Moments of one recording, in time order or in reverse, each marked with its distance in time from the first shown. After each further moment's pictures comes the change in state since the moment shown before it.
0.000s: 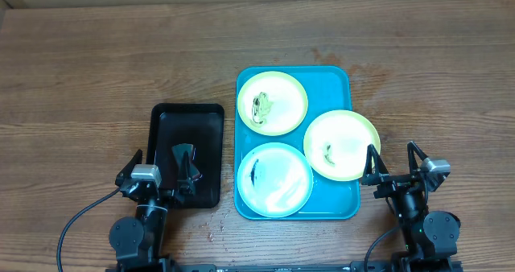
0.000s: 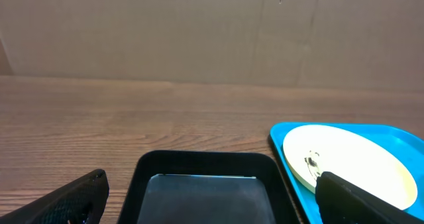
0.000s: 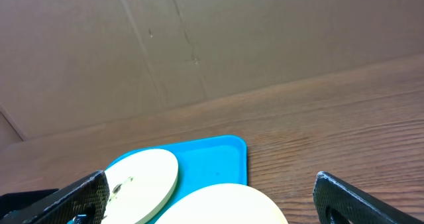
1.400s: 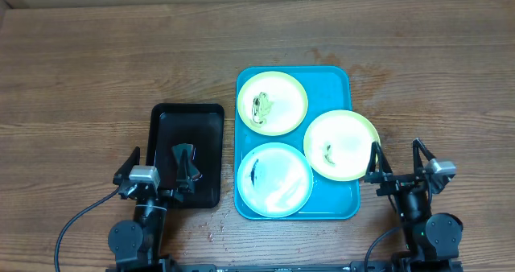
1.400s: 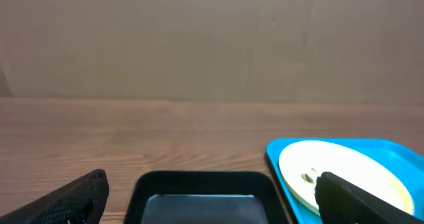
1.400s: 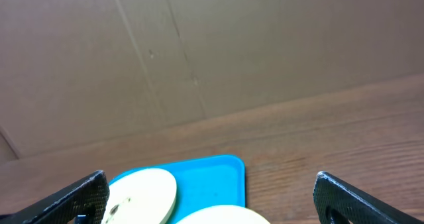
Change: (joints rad) left arm 0.000 0.000 -0.003 0.070 0.018 0.000; right arm 0.000 0.000 0.000 0.064 0.030 0.001
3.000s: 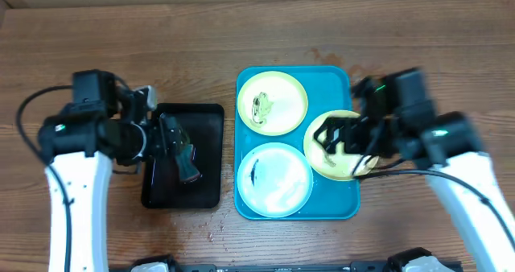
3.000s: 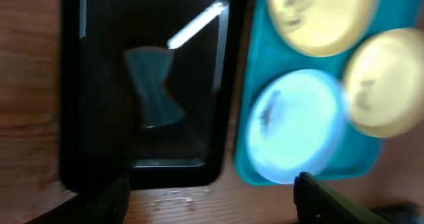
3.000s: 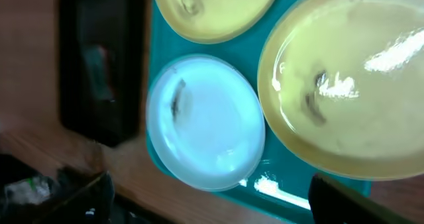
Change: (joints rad) left arm -0.047 1.294 1.284 -1.325 0.064 -0.024; right arm 0.251 1.264 1.161 -1.098 -0.333 0.050
